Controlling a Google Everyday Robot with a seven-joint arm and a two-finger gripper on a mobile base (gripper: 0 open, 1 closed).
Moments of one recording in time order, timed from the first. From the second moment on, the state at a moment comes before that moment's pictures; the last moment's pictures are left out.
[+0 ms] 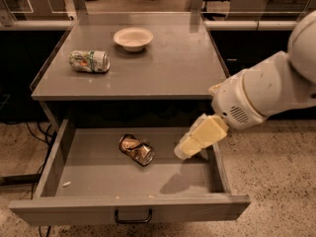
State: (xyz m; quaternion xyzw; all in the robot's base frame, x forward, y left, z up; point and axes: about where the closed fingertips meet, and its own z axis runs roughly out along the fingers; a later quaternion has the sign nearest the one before) arm 0.446 -0.088 0.884 -0.48 0.81 0.15 0.29
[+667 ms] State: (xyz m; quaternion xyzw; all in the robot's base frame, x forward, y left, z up) arm 0.468 -0.048 0.834 -0.46 0.80 0.18 0.33
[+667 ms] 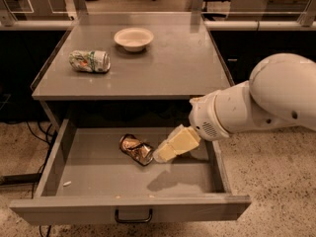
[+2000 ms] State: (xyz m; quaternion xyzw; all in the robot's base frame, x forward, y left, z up) arm 0.508 -0.017 0.775 -0.44 0.79 0.21 0.38
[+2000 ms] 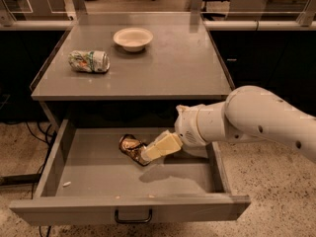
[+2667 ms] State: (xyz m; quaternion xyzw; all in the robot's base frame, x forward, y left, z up) arm 0.516 0.007 0.737 -0.44 0.80 0.20 0.36
